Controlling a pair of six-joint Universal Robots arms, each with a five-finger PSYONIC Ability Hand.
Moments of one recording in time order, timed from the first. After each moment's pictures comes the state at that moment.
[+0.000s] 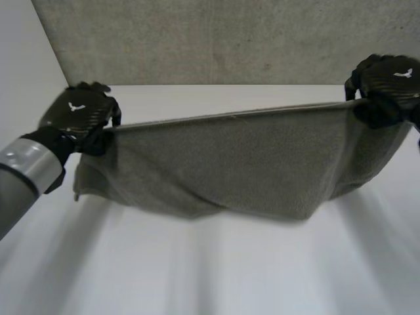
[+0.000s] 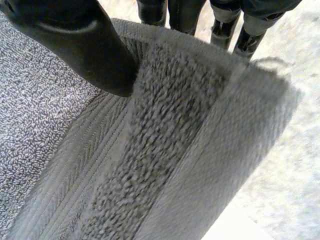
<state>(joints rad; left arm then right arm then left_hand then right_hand) 4.52 -1.64 -1.73 3.29 -1.23 3.41 1.58 -1.49 1.51 0.08 1.03 2.82 1.27 1.35 0.23 0.23 1.16 1.31 1.33 0.22 0.25 1.16</state>
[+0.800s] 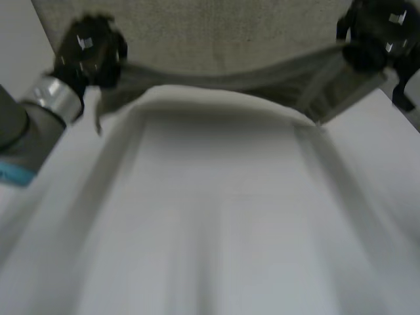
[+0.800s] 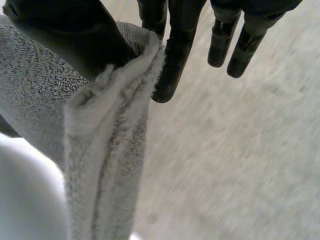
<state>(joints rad) 4.48 -1.93 -1.37 3.52 -1.23 3.33 1.66 -1.33 1.34 -0.26 1.07 3.05 1.27 1.35 0.23 0.23 1.17 1.31 1.33 0.22 0.25 1.17</state>
